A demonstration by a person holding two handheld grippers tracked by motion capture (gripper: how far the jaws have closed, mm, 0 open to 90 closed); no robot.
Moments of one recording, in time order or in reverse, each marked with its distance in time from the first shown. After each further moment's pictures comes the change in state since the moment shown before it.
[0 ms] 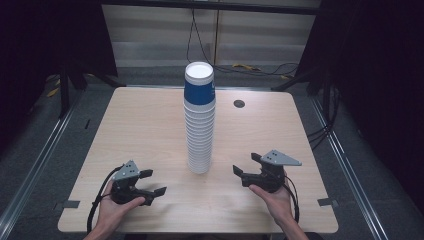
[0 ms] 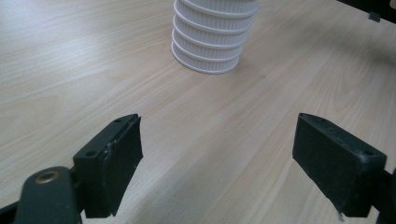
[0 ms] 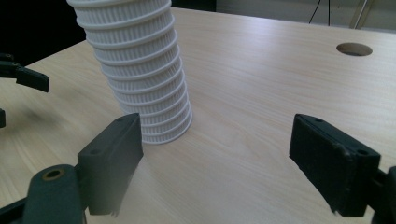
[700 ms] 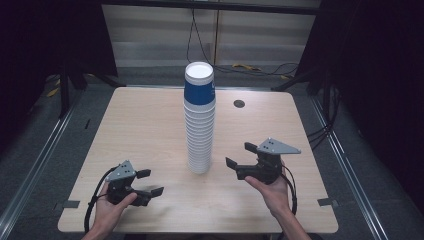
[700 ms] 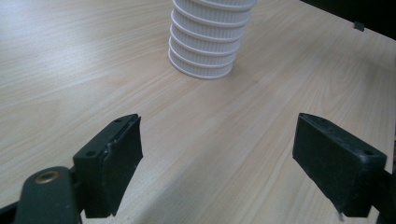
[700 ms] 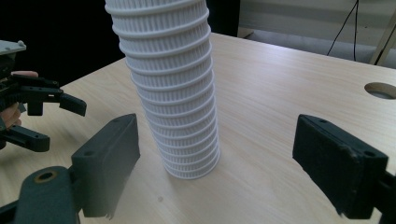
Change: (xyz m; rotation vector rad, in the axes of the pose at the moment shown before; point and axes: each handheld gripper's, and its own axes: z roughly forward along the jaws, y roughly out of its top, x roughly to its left) left arm 0.002 -0.001 -0.009 -0.031 -0.025 -0.006; right arm 0.015 0.045 -0.004 -0.040 0.096 -0.037
